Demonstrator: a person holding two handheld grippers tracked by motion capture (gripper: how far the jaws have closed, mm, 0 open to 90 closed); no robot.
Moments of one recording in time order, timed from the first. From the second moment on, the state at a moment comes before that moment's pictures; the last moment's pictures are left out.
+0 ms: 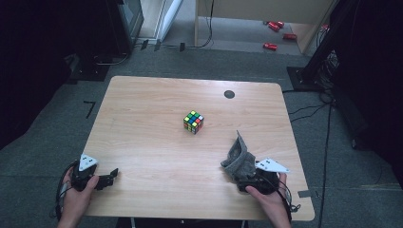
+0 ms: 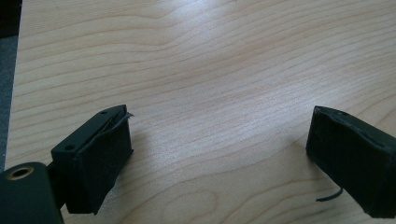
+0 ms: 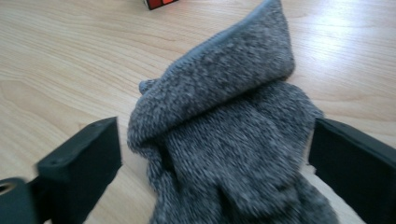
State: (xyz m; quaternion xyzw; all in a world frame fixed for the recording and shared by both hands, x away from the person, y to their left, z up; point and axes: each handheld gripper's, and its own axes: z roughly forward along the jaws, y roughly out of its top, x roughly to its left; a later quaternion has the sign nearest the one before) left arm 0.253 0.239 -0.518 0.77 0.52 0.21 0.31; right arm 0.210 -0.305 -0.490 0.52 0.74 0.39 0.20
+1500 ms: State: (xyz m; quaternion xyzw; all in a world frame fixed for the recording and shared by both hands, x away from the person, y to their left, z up) left arm 0.340 0.070 -0.490 0.79 0.46 0.15 0.39; right arm 0.217 -0.292 -0.520 0.52 0.74 0.35 0.24
